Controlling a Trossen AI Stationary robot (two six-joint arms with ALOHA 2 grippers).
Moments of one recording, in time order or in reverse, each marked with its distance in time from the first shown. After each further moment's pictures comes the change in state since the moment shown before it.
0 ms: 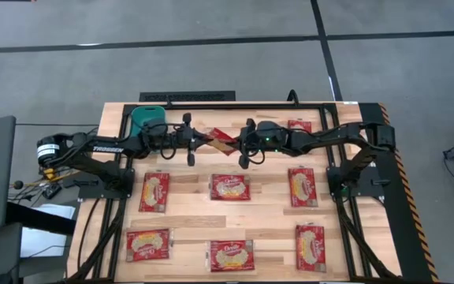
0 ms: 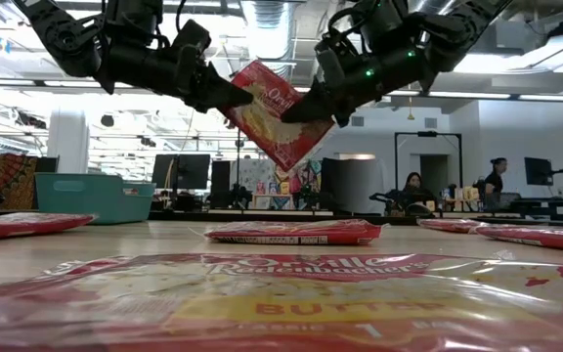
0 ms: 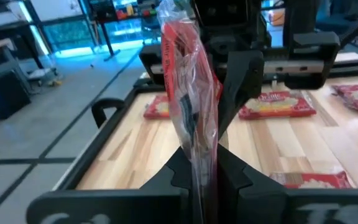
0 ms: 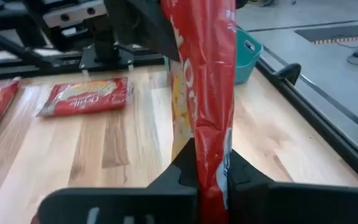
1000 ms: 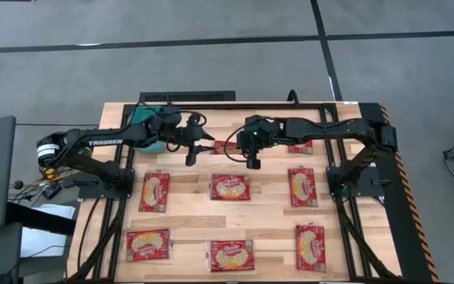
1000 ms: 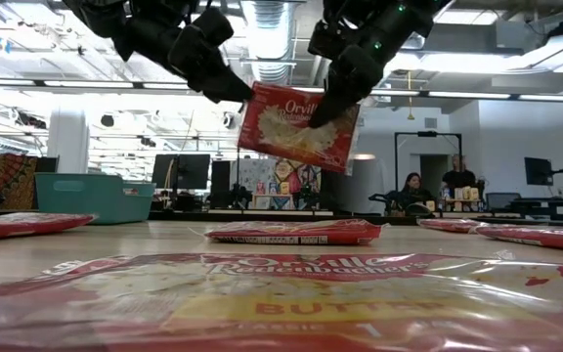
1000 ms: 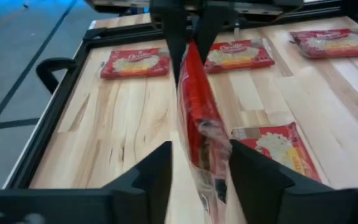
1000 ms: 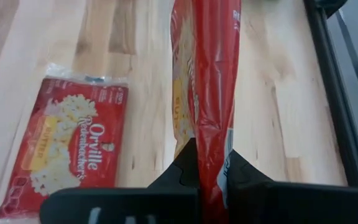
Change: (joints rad) left arm 0.001 0.000 0.298 -0.617 0.119 0.092; right arm 0.022 -0.013 0.347 -0.836 0.020 -0.263
